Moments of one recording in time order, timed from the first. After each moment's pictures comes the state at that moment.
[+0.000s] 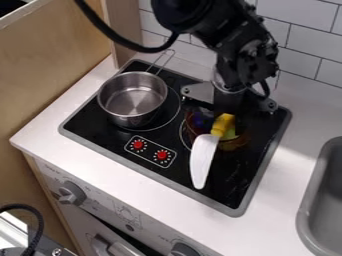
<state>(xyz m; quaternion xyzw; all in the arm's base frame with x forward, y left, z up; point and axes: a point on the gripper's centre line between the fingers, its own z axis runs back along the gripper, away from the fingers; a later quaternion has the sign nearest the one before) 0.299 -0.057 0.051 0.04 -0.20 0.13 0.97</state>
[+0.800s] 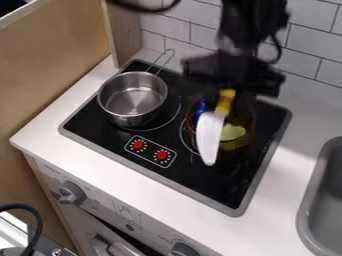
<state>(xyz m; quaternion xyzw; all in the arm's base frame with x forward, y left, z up) 0.291 -0.052 0.100 0.04 -0.14 0.14 0.98</state>
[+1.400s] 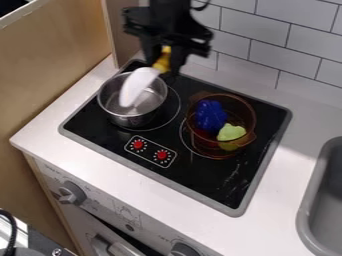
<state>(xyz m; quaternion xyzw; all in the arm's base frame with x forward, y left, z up) 0.296 0.034 0.115 0.06 -0.13 0.07 0.99</state>
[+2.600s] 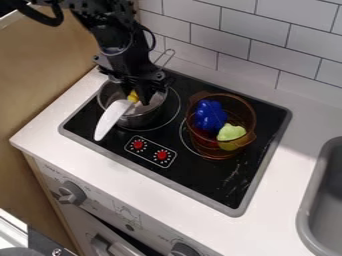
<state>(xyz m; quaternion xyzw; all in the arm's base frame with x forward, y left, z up) 0.296 0.083 0.049 0.02 -0.19 0.04 0.98</state>
